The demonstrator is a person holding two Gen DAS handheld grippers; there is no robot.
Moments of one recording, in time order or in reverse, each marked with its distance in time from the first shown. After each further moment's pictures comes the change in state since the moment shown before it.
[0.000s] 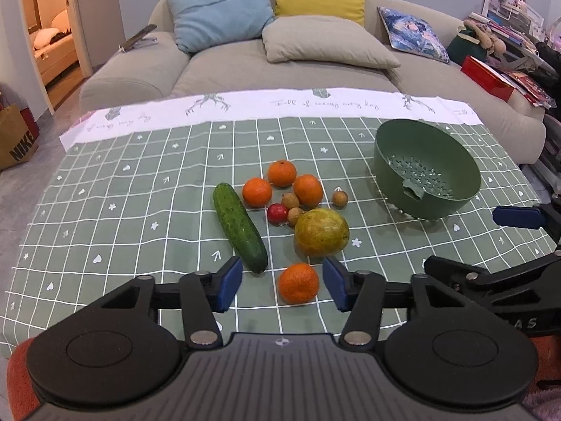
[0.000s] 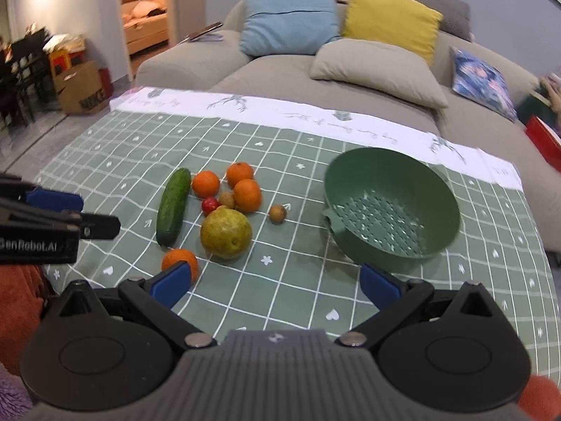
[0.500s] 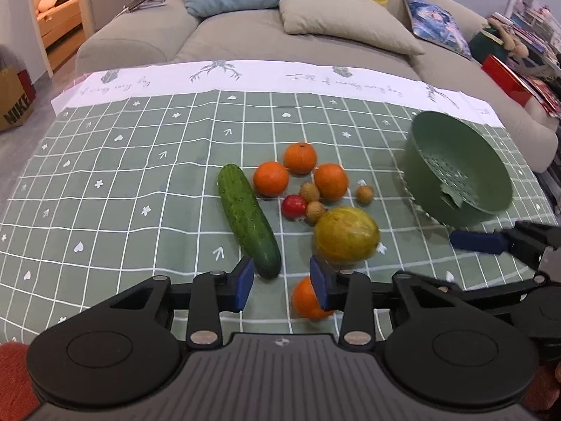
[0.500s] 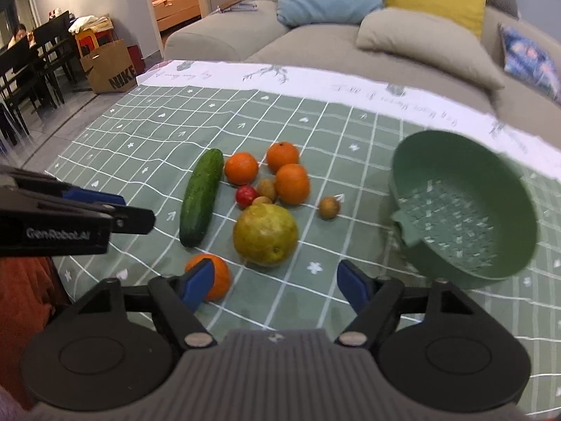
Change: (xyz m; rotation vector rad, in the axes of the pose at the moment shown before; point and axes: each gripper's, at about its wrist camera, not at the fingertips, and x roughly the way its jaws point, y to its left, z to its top) left arm 0.056 0.032 0.020 -0.092 0.092 -0.021; right arm 0.076 0.014 0.023 0.016 0.109 0.156
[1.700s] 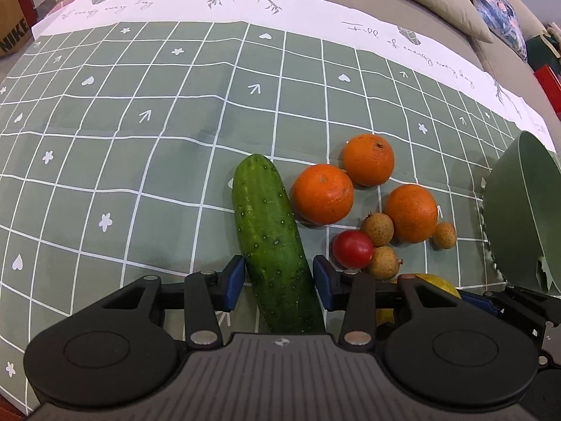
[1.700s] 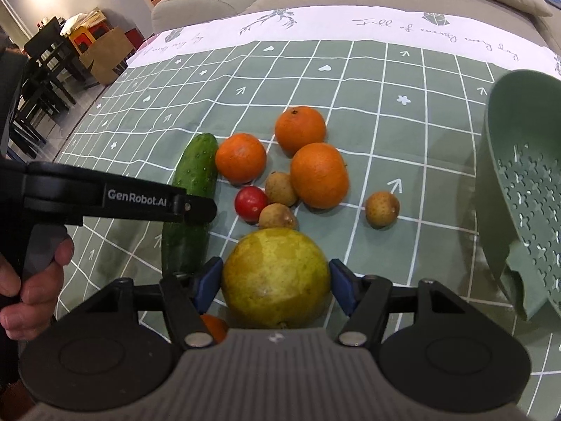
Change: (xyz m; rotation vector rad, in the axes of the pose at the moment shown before) left arm 0.126 0.044 0.053 -0.155 0.218 -0.019; right arm 0.112 -0.016 0.037 0.128 0.166 0.143
